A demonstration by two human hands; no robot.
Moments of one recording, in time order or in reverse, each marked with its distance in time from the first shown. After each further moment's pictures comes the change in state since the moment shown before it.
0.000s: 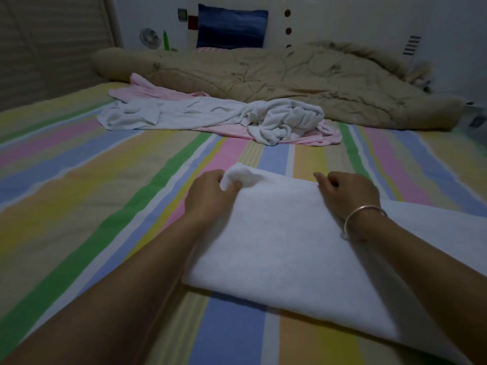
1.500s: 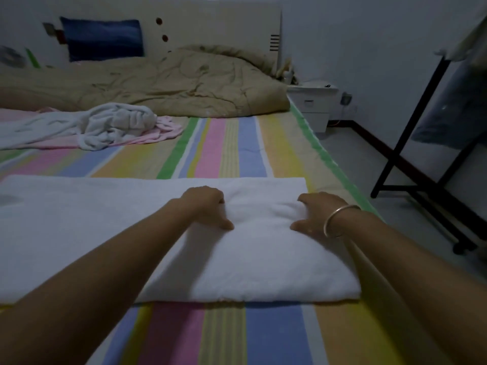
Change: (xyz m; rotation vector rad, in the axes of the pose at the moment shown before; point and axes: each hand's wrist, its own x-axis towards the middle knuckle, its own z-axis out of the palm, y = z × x) left_hand -0.104 0.349 0.293 0.765 -0.723 0.374; right_hand -0.110 0.439 -0.146 -0.186 -0.569 0.070
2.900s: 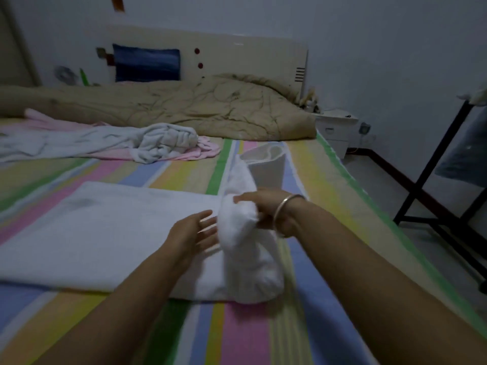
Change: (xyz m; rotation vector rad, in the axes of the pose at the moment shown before) left_hand -0.110 -0.082 0.023 -1.959 0.273 -0.443; right_hand -0.035 -0.221 -0.089 1.430 -0.325 0.050
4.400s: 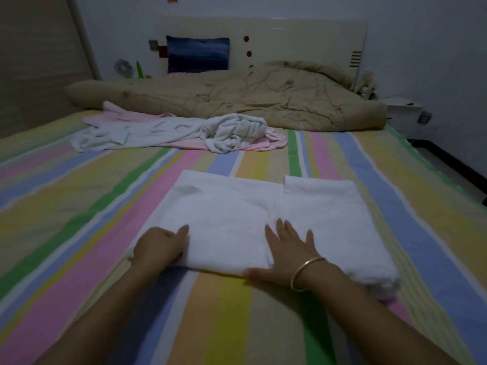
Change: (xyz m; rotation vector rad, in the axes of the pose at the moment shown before) left_hand -0.015 0.043 -0.277 1.053 0.472 0.149; right_hand 0.049 0.092 0.184 -1.472 0.008 -0.134
